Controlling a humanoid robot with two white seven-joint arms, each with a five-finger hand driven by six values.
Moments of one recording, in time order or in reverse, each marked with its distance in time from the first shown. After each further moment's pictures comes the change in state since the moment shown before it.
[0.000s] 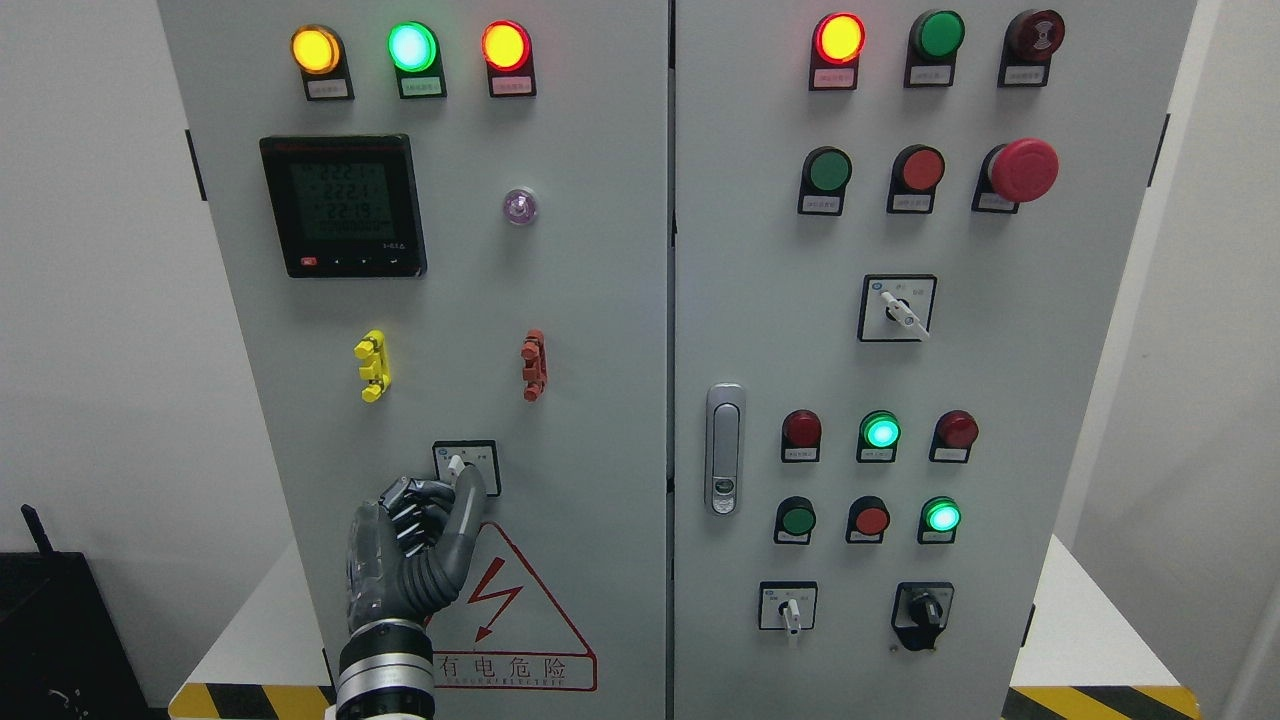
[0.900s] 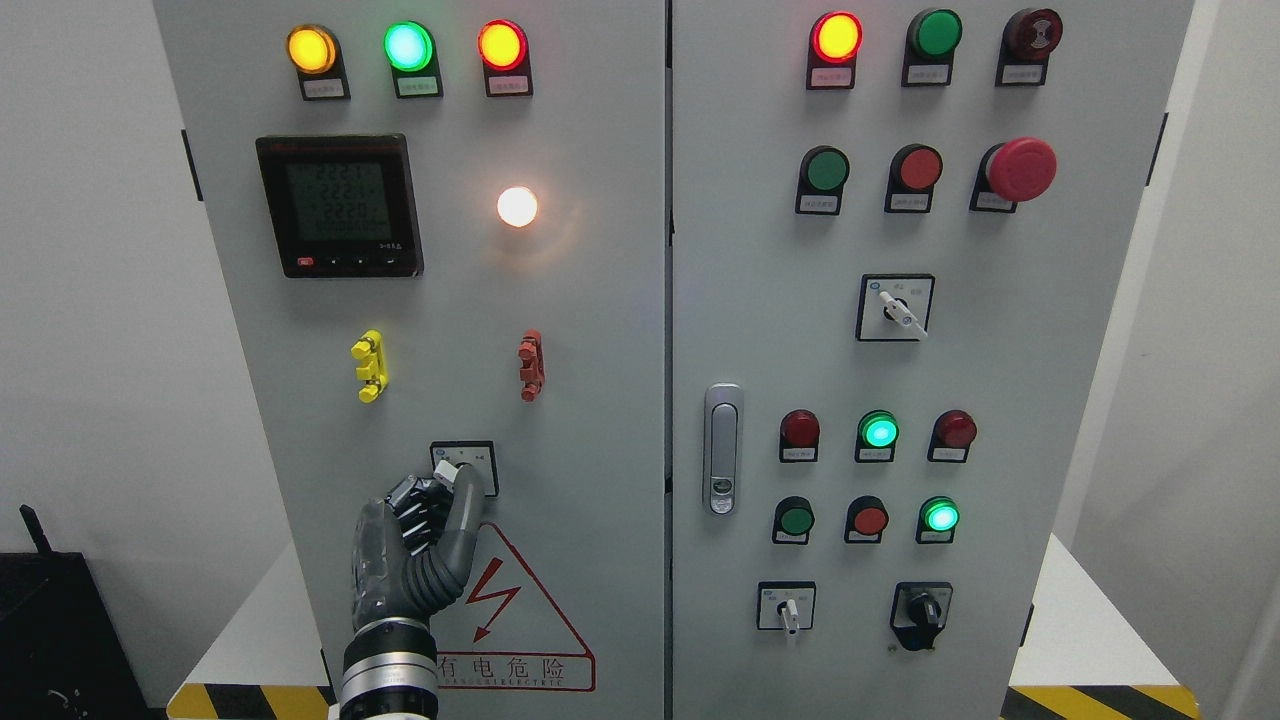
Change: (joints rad) left arm -0.002 -0.001 -0.002 0.001 0.001 0.002 -0.005; right arm 0.000 0.000 0.000 0.000 0.000 0.000 0.000
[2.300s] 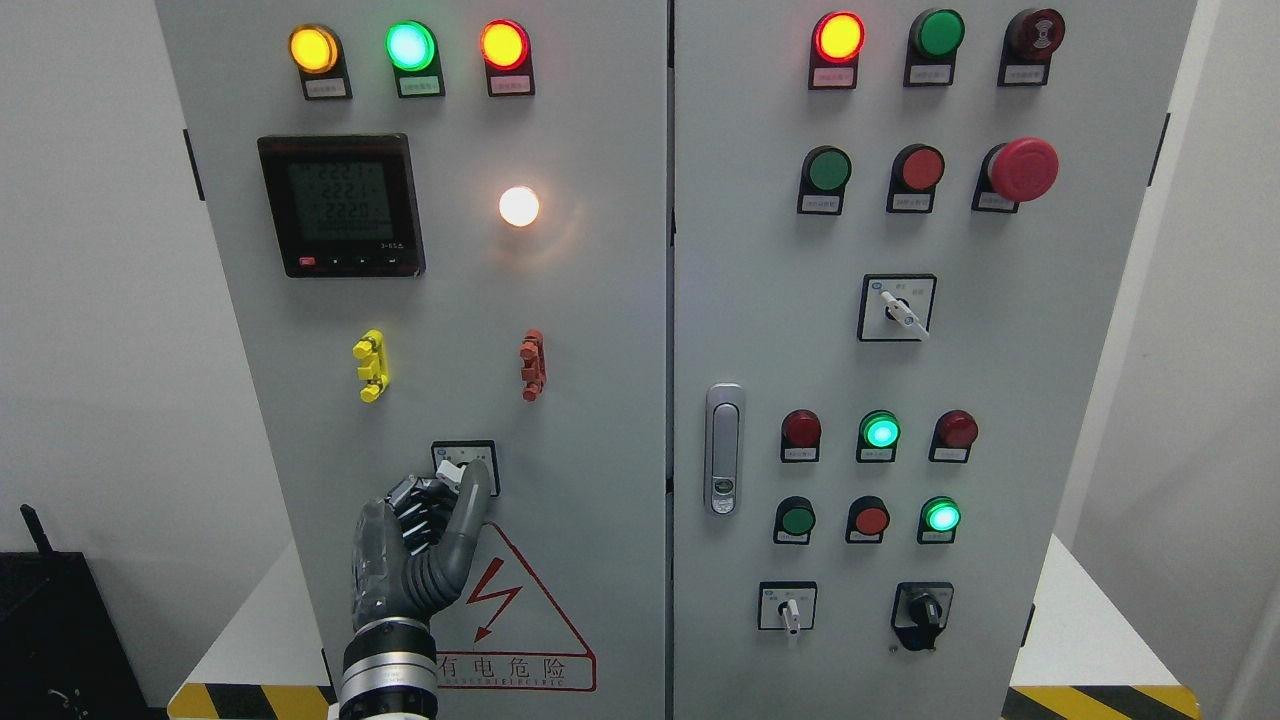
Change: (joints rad) left arm 0.003 0.001 -0.001 -0.001 0.001 -0.001 0.000; right arm 0.000 0.000 0.000 0.000 0.000 0.000 0.000
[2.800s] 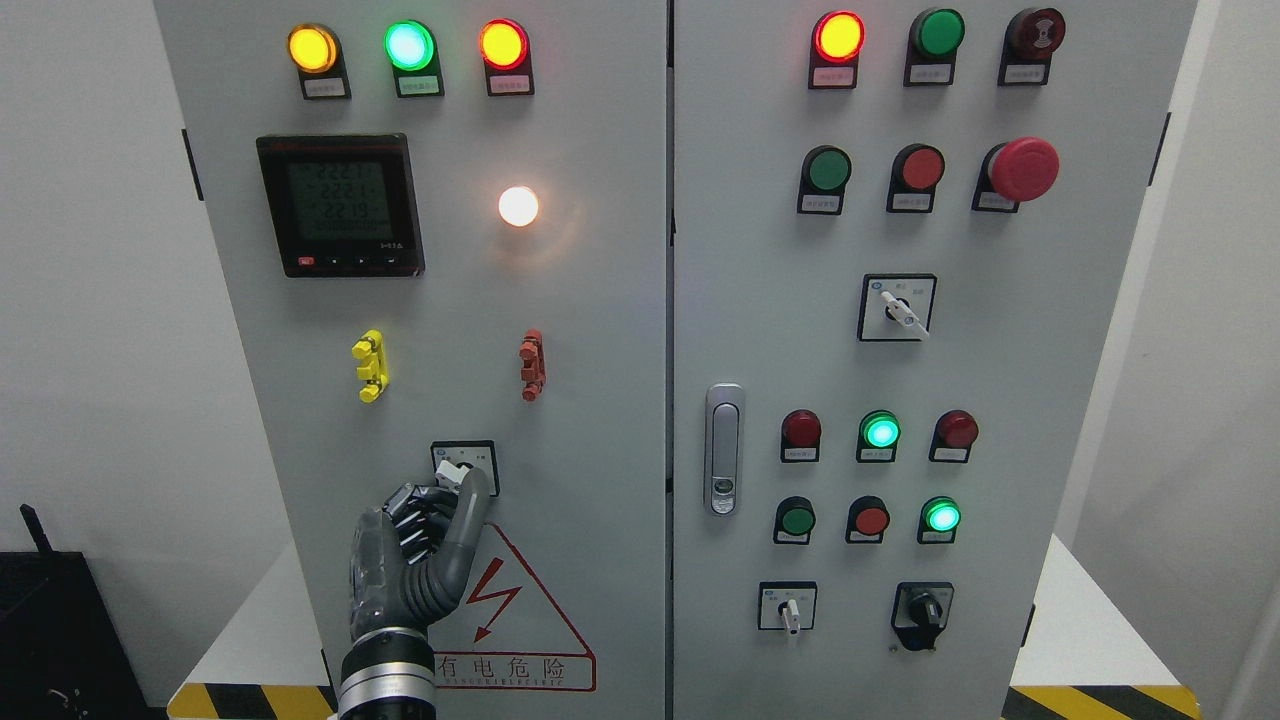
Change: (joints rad) left arm 0.025 0.002 -0.005 -0.015 0.001 -0.011 0.001; right arm 0.000 0.000 0.000 0.000 0.000 0.000 0.000
